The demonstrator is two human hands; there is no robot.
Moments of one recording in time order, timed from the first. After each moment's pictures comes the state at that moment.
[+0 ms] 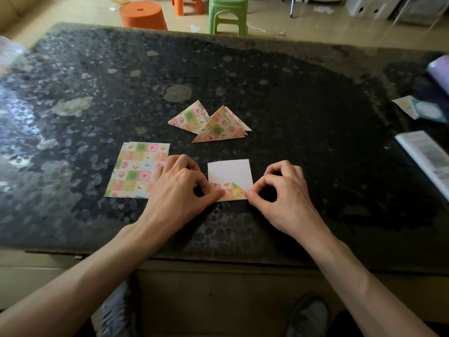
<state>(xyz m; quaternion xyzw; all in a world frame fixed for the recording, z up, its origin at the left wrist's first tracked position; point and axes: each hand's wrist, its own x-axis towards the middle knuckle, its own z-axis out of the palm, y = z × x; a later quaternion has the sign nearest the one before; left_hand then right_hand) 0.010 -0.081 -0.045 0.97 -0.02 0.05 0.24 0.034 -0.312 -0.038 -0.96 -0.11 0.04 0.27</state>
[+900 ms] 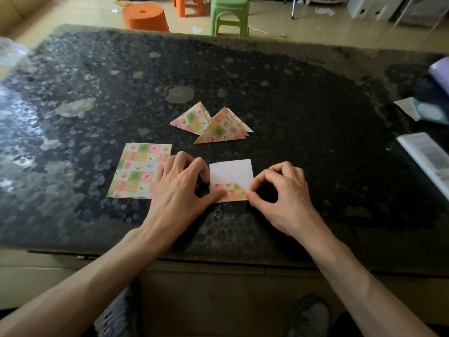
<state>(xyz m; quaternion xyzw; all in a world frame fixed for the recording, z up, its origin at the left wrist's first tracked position) 0.005 -0.083 -0.045 0.96 -0.01 0.09 0.25 0.034 -0.308 -0.039 -0.95 -0.11 0.03 0.29</state>
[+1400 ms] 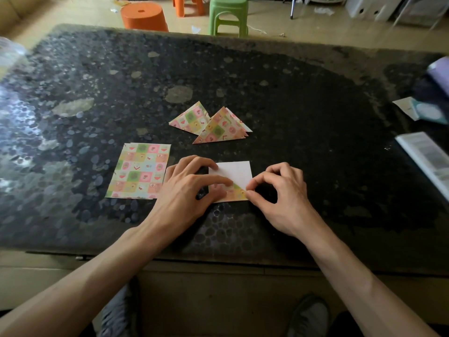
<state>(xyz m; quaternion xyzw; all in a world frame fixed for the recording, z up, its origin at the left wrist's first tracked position) 0.012 -0.080 -0.051 0.96 -0.12 0.05 0.25 0.035 -0.309 -0.035 -0.95 -0.10 0.07 0.29</state>
